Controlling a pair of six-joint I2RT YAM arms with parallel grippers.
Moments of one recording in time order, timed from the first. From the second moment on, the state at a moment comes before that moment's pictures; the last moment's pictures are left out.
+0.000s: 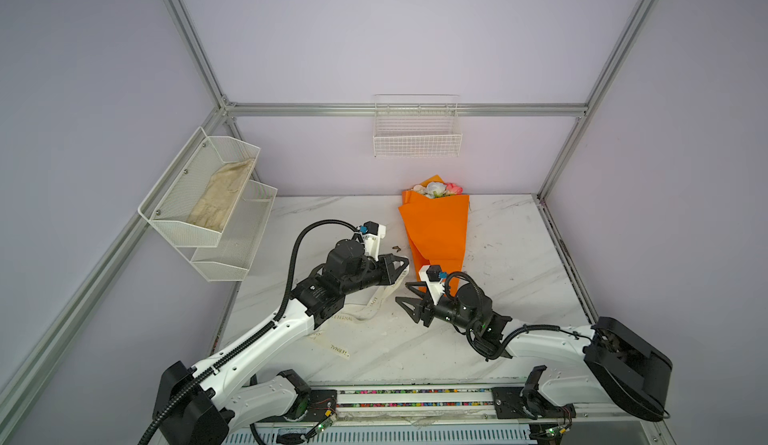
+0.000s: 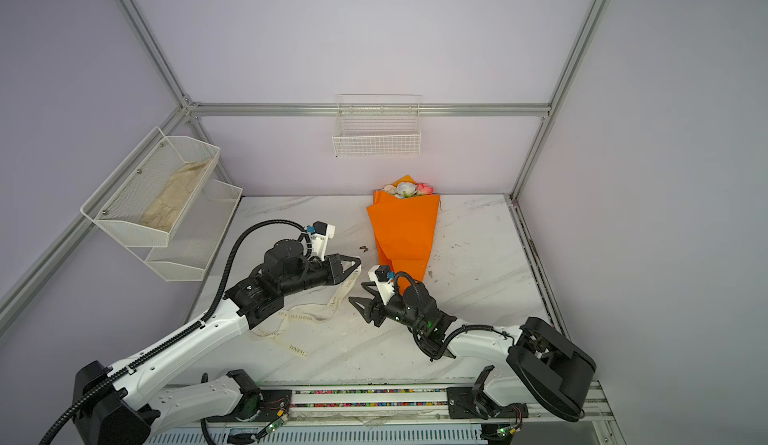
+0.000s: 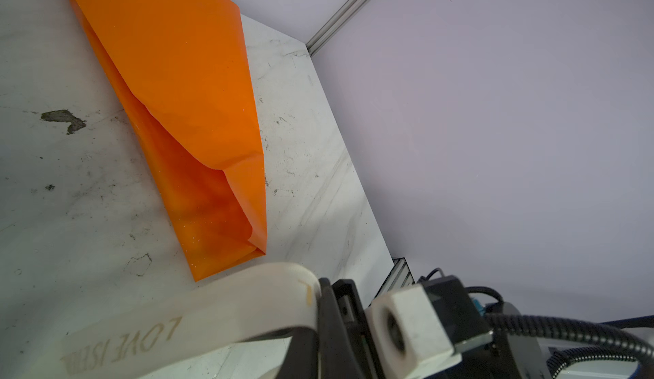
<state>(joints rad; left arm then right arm) -0.66 1.14 0.92 -0.14 0.29 -0.77 0.93 1.39 0.45 0.81 -0.21 0.29</state>
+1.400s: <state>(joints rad) -0.65 1.09 0.96 -0.22 0.06 -0.67 1.08 0.85 0.92 -0.13 0.69 0.17</state>
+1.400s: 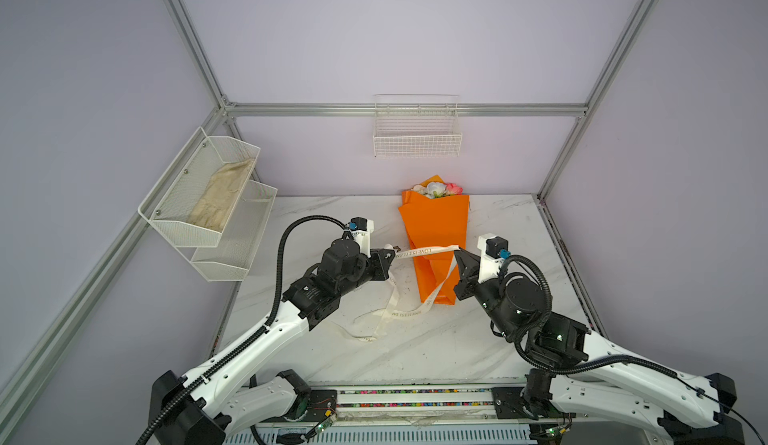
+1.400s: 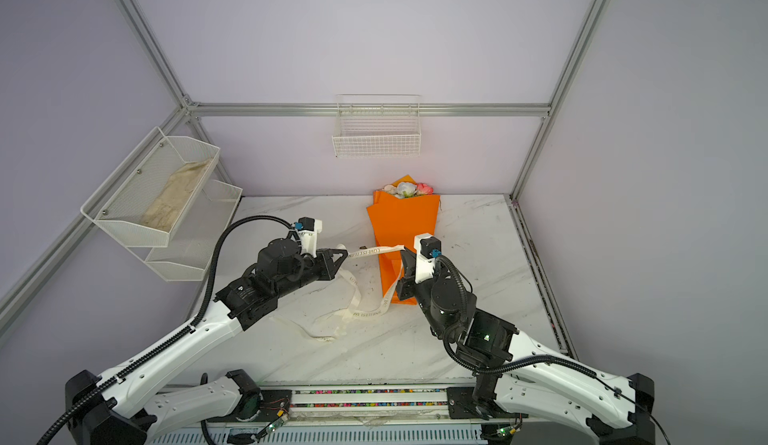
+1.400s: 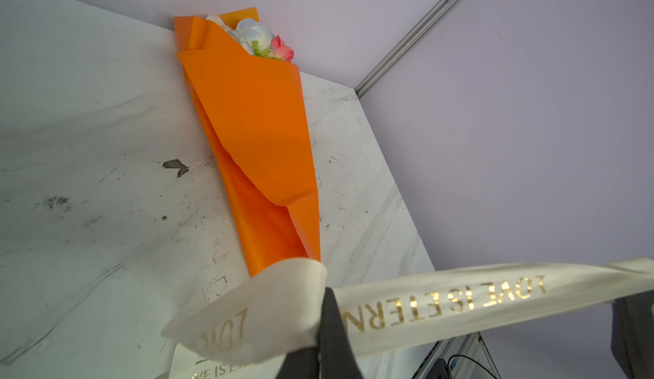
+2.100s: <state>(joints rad) -0.63 1.23 1.01 -0.38 0.09 -0.65 1.08 0.97 1.47 -0.53 1.37 -0.18</state>
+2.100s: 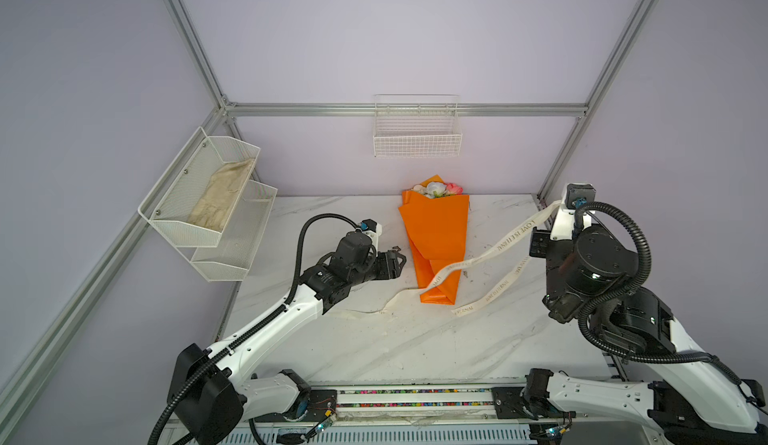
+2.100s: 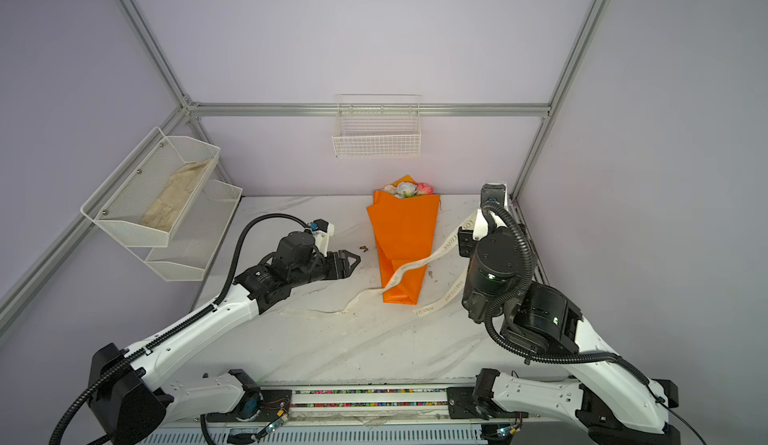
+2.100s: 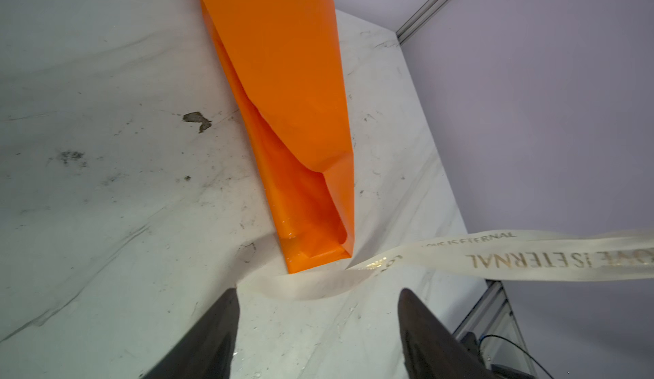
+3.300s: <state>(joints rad) -0.68 1.69 0.89 -0.14 0.16 -1.10 0.89 1.08 1.20 -0.54 0.98 -0.06</state>
